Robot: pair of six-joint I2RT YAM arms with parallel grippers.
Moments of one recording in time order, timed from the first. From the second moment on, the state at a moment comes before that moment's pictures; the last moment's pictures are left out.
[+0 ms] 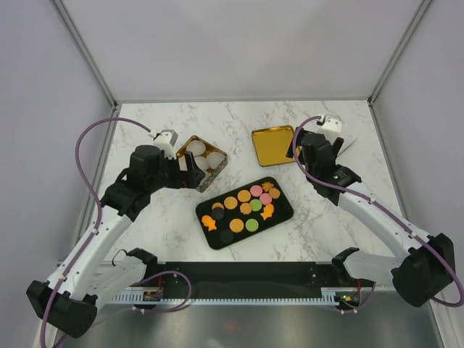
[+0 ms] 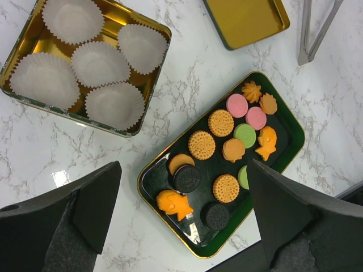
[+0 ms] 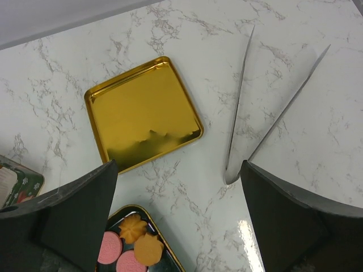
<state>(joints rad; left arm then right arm) -0.41 0.91 0.92 -0.55 0.11 -0.34 0.52 1.17 0.93 -0.22 0.64 0.47</state>
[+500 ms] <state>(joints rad) -0.41 0.92 0.91 -0.54 0.17 -0.34 0.11 1.45 1.10 -0.30 0.51 0.42</state>
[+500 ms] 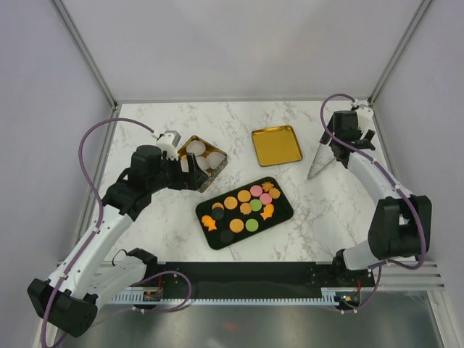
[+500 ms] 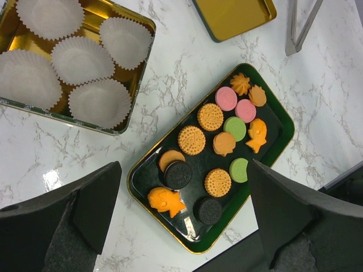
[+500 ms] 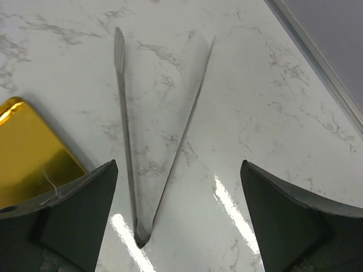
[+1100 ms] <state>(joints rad) -0.41 0.91 0.90 -0.53 0.19 -0.34 0.07 1.74 1.07 -0.22 0.42 0.52</state>
